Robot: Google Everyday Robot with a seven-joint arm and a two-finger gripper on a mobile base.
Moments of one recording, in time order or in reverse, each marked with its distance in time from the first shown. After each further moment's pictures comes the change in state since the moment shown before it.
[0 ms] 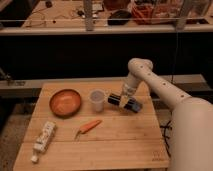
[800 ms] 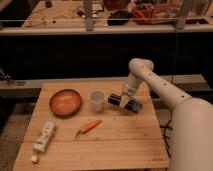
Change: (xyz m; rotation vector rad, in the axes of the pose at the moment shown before) arm 0.002 0.002 0.001 -0.013 -0.007 0.024
